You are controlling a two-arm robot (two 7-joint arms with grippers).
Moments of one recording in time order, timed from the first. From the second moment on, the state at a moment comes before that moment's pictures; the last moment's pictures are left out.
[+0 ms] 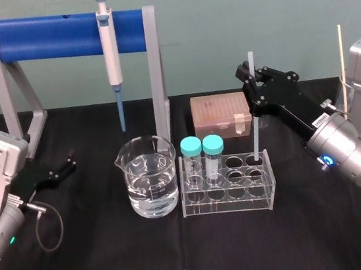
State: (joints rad) left arm -0.20 0.60 0.45 -1.41 -0.25 -0.12 0.03; right arm 0.23 0.32 -0.26 -1.47 0.43 -0.19 0.43
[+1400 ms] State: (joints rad) left arm -0.20 0.60 0.45 -1.41 -0.25 -0.12 0.03; right arm 0.27 0.28 -0.28 -1.33 0.40 -0.17 0.42
